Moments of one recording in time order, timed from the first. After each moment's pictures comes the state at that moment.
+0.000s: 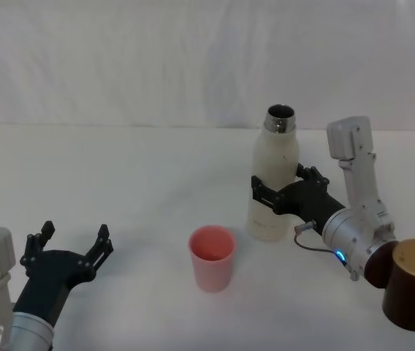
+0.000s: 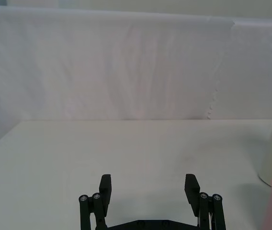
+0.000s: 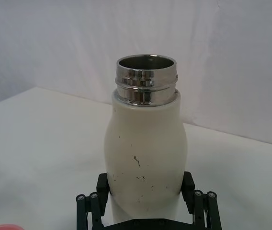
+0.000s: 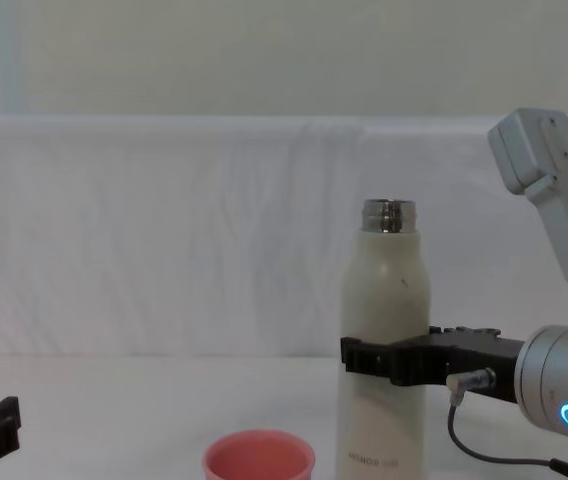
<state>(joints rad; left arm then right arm) 0.27 0.24 0.04 -1.85 -0.25 -0.02 -0.02 0.26 0.06 -0.28 -1.50 0.11 0.29 0.24</state>
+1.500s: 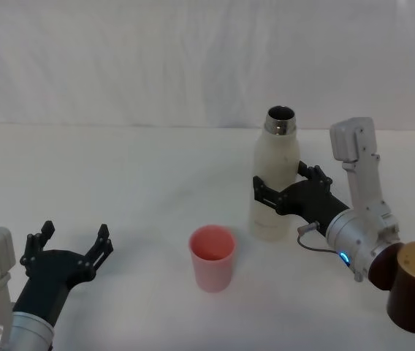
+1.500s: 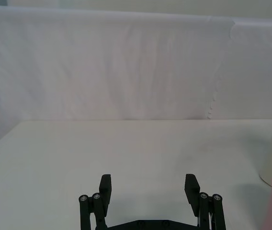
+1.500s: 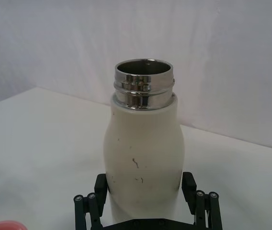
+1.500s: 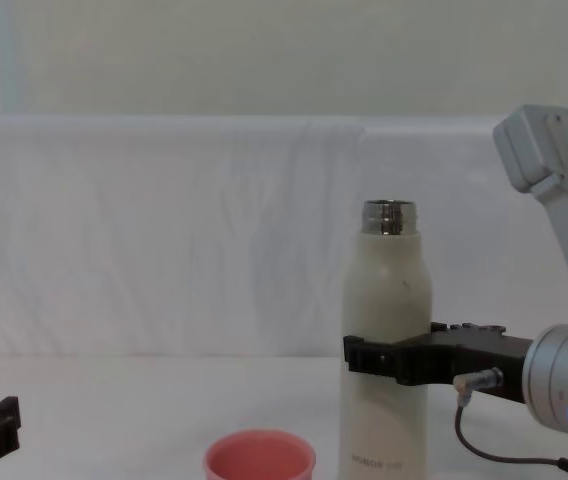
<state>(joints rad) 0.27 0.24 0.04 -1.85 -0.25 -0.02 -0.02 0.25 0.09 -0.29 -1.52 0.12 0.28 0.23</state>
